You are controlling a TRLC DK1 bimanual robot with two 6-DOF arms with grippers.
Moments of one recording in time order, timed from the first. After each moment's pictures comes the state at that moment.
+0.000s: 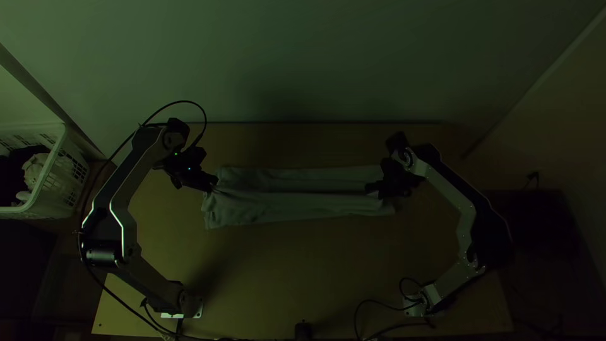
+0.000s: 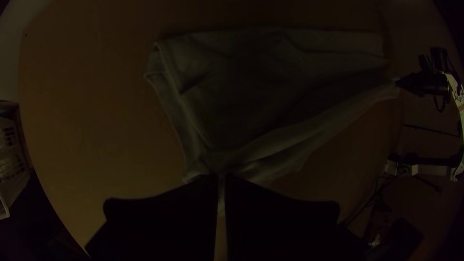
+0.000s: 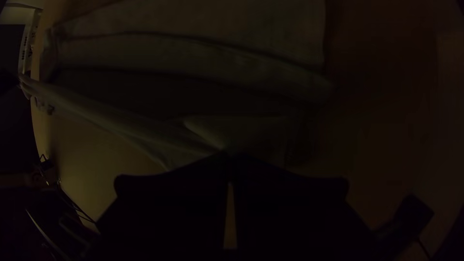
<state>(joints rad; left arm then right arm) -0.01 1.71 1.58 -1.31 0.20 0.27 0.27 1.75 1.38 -1.09 -0.13 0.07</state>
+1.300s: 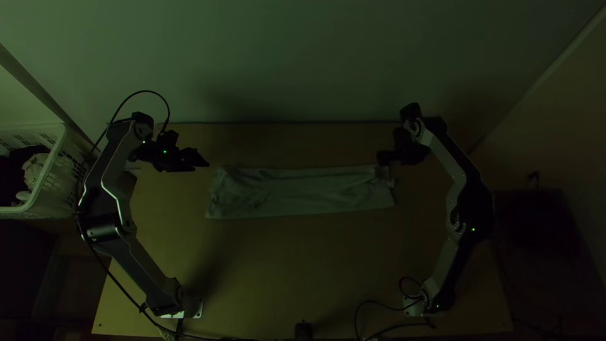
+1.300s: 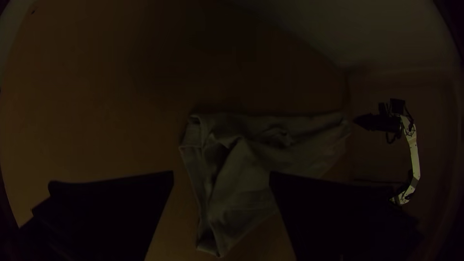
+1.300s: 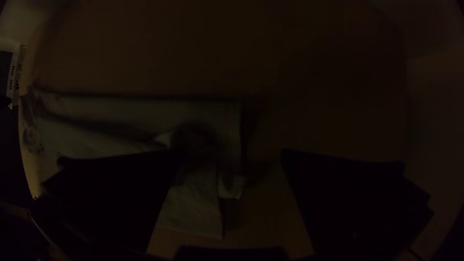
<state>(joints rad) 0.26 1.90 1.74 -1.20 0.59 0.27 0.12 2.02 1.79 -1.07 -0.06 -0.03</state>
